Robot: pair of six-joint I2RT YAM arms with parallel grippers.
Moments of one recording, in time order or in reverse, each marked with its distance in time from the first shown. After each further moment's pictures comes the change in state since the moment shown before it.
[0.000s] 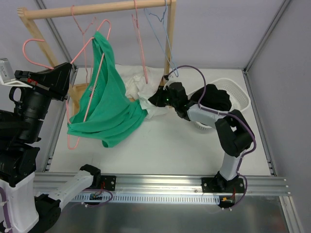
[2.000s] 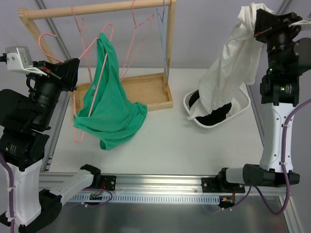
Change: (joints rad) left arm 0.000 0.068 -0.023 0.000 -0.053 0.010; right arm -0.682 -0.517 0.692 -0.339 0.126 -0.033
